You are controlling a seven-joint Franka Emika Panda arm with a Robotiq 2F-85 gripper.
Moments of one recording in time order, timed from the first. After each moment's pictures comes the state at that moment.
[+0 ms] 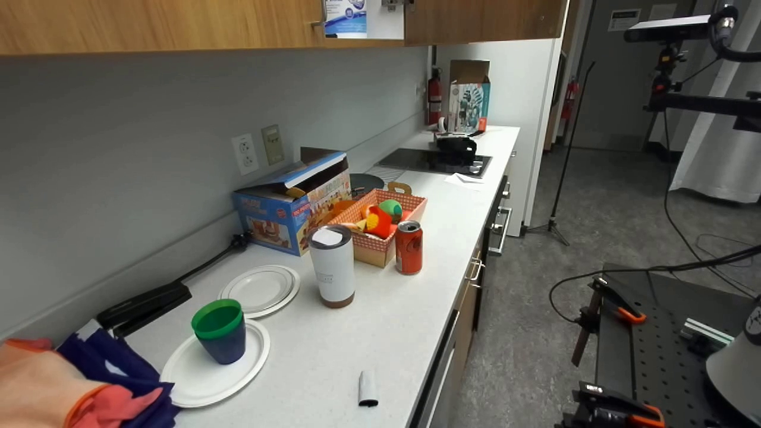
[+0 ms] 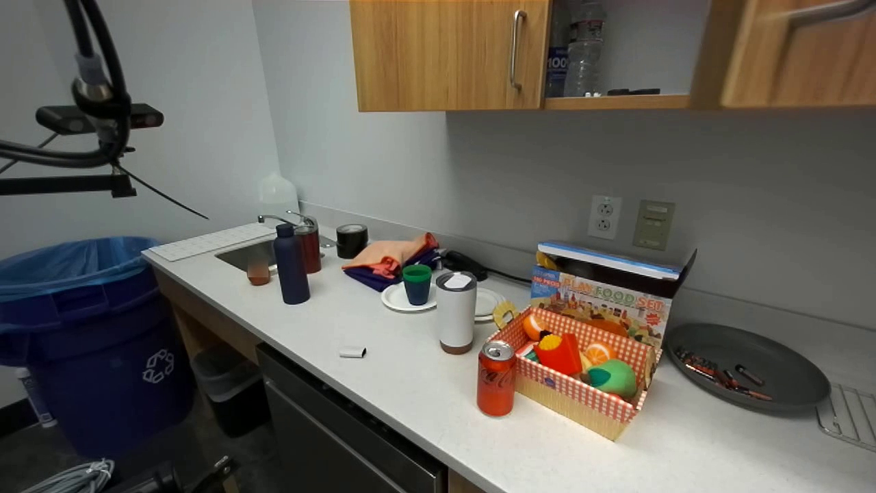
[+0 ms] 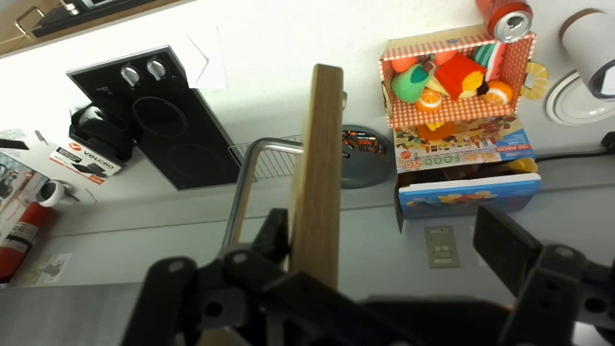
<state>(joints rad) -0.25 -0.61 -0.30 -2.13 -0.05 2.10 -0.40</state>
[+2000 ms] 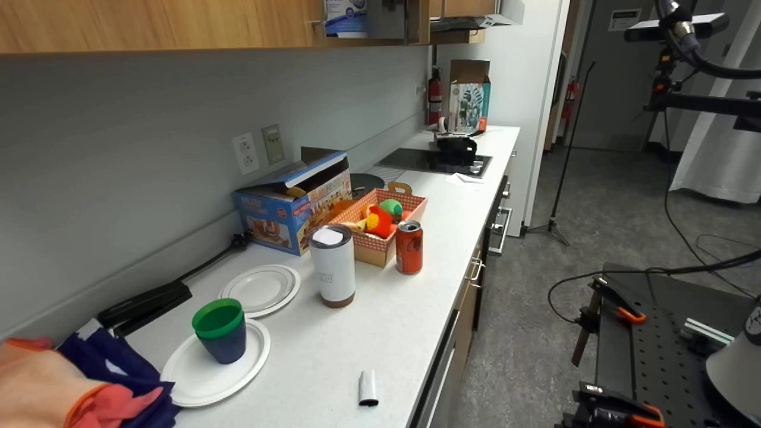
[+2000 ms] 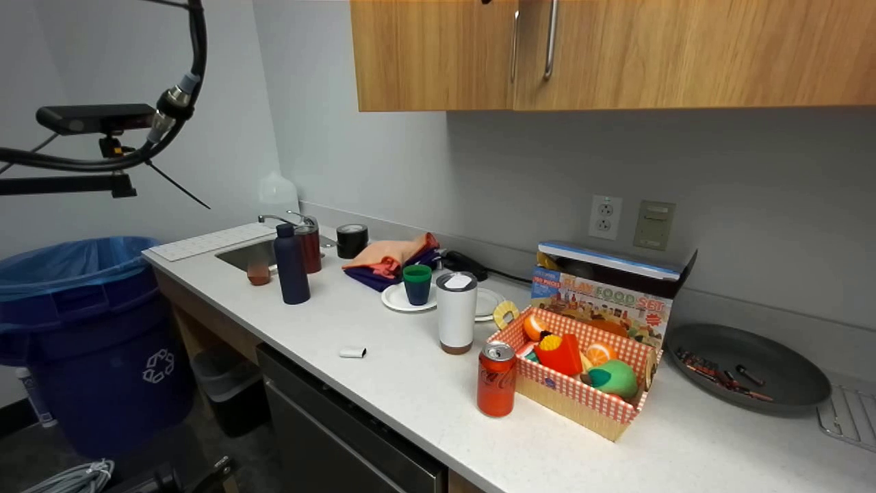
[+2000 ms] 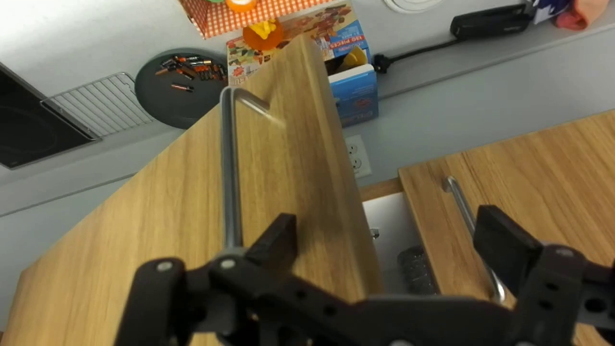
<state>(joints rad) -0.03 -0.35 -0.08 -1.96 0.09 2.29 0.03</state>
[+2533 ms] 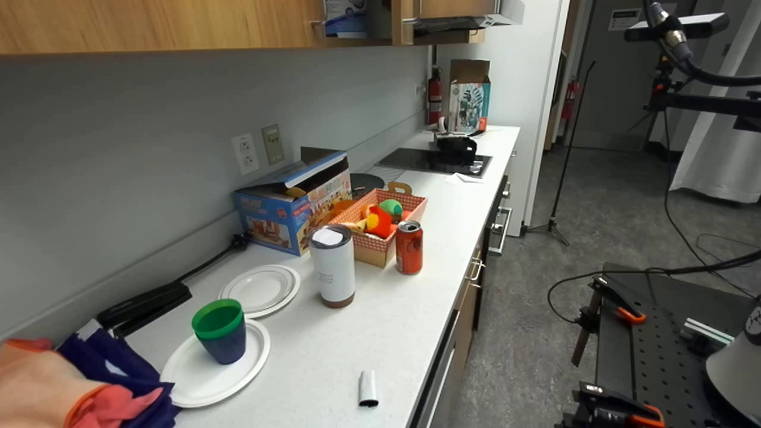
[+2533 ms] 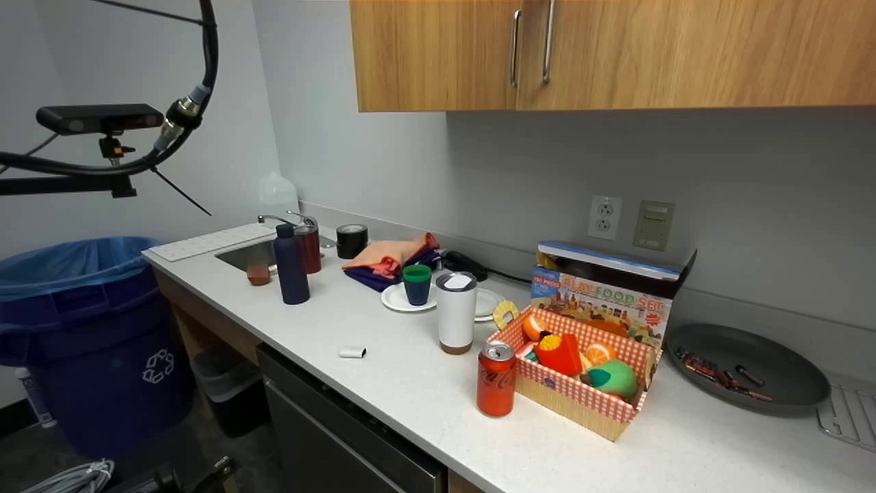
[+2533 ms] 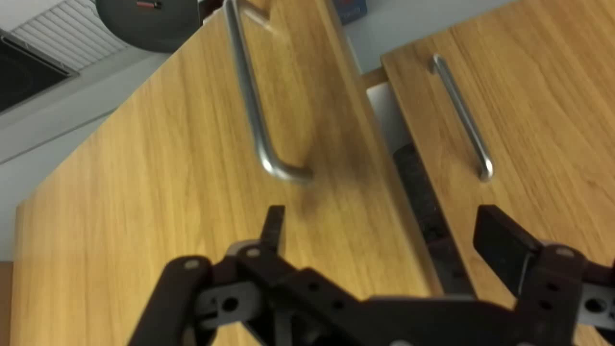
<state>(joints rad) -0.04 -0.32 -0.05 -1.95 0.09 2.54 0.16</state>
